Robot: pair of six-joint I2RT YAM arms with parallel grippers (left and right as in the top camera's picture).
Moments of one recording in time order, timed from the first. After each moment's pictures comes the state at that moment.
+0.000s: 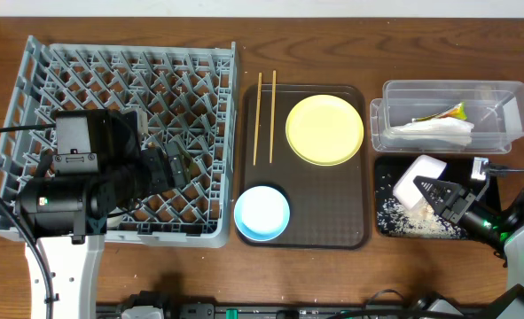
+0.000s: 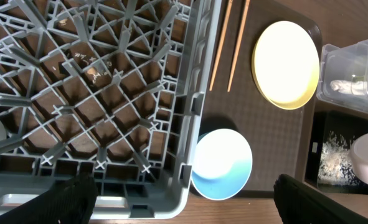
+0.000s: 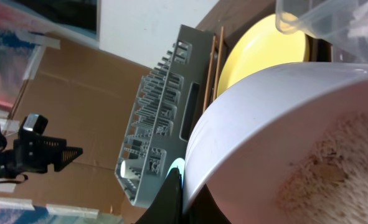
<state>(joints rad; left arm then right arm) 0.03 1.10 1.29 -1.25 0.31 -0.27 -0.69 1.30 0.63 -0.79 -1.38 -0.30</state>
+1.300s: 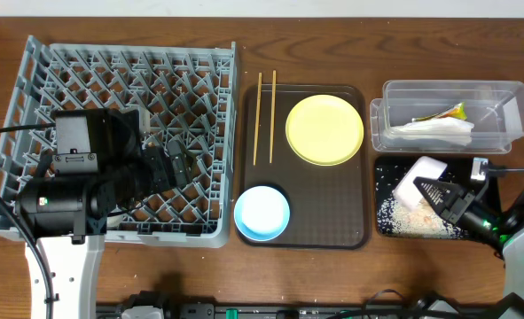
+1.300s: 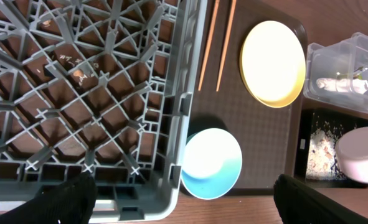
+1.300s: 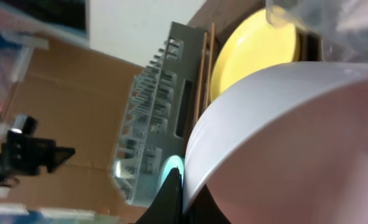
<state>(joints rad) 0.03 1.10 1.29 -1.24 0.36 -0.27 -0.69 1.26 0.62 -0.77 -1.33 -0.25</state>
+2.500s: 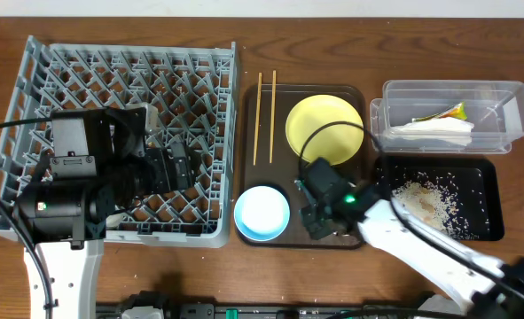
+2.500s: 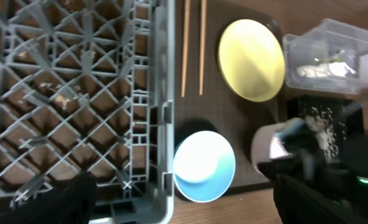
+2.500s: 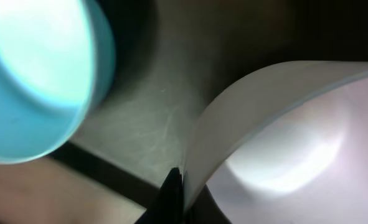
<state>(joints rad) 0.03 1.09 1.29 -1.20 0.43 -0.15 0.74 1.47 0.85 -0.73 -0.02 0.34</state>
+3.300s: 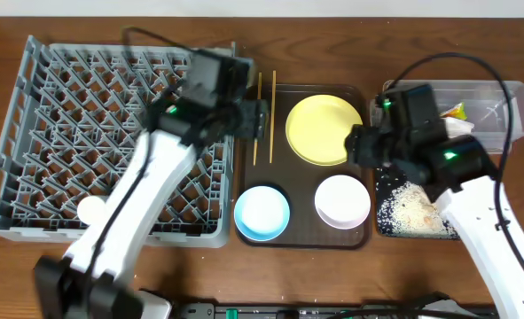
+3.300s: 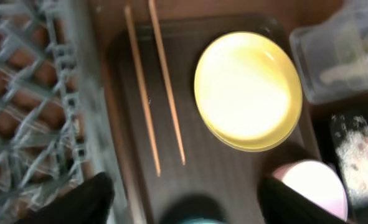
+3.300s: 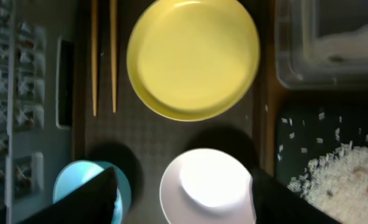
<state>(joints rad) -0.39 1.58 1.42 -0.79 0.16 -0.23 0.32 1.33 1.23 -0.93 -0.09 0.48</state>
